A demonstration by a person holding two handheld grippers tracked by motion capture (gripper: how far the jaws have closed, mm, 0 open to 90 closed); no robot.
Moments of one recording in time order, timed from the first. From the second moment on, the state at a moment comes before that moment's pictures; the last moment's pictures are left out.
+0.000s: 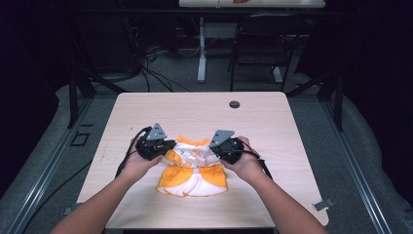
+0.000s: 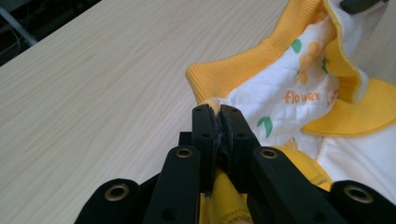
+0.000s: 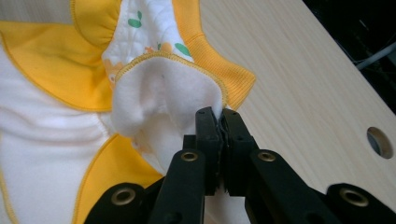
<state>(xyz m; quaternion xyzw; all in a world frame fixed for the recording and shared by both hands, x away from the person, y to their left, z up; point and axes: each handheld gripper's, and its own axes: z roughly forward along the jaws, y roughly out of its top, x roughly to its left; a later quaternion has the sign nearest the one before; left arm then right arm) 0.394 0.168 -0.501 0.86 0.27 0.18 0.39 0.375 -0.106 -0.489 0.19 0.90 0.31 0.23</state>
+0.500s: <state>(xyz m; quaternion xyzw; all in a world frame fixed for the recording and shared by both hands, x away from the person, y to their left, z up) 0.377 0.169 -0.516 0.87 0.26 0.16 0.40 0.354 -0.113 -0.510 0.19 0.90 0.33 0.21</state>
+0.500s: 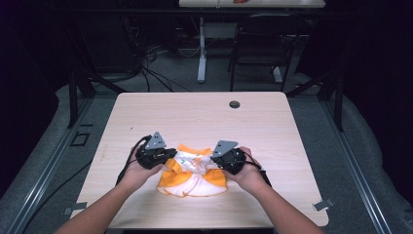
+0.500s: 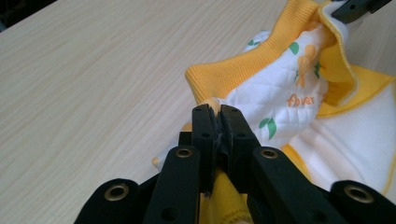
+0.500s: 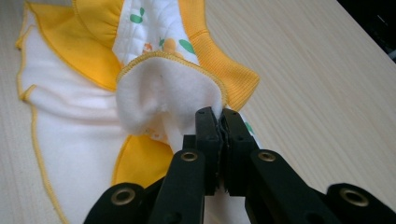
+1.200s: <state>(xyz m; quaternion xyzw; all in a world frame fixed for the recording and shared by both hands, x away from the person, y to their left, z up) 0.337 0.175 -0.547 0.87 0.25 0.13 0.41 0.322 -0.121 -0.535 0.20 0.90 0.35 0.18</state>
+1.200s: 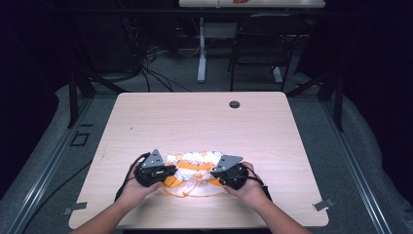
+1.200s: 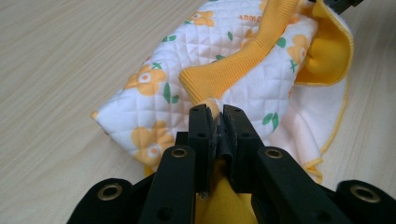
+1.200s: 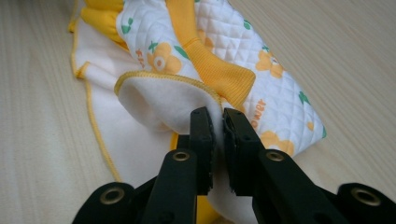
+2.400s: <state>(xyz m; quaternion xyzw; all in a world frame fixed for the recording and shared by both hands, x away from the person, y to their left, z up) 0.335 0.166 -0.529 0.87 0.27 0.09 0.41 0.330 -0.113 -0.532 0.24 0.89 0.38 0.13</state>
